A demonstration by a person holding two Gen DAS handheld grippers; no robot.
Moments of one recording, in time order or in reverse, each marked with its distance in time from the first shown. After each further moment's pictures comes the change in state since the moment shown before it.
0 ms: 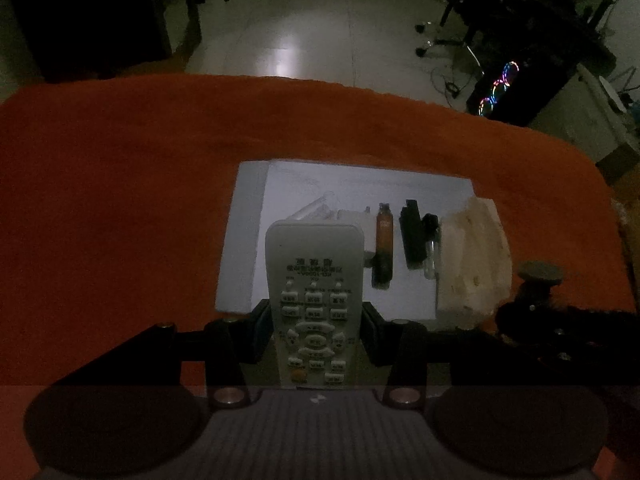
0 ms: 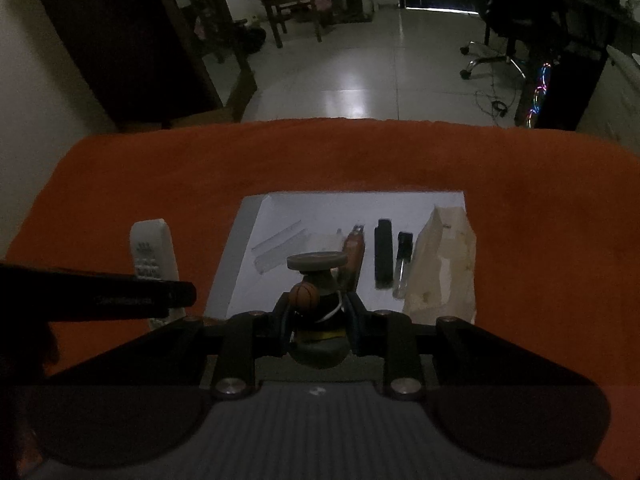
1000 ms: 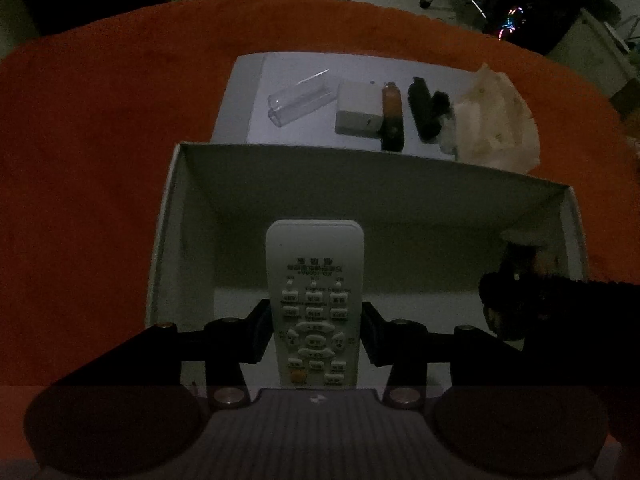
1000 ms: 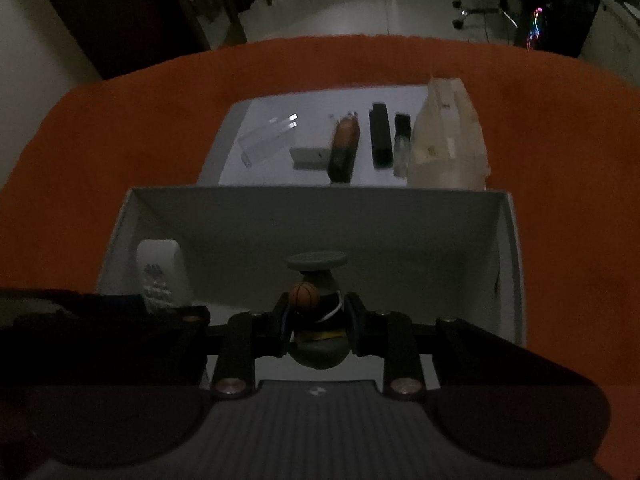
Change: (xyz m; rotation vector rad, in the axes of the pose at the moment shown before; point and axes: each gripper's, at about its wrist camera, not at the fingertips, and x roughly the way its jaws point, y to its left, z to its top) left arm 0.062 -0.011 -0.126 0.027 0.101 0.030; right arm 0.046 -0.012 -0.113 0.021 0.112 -0.026
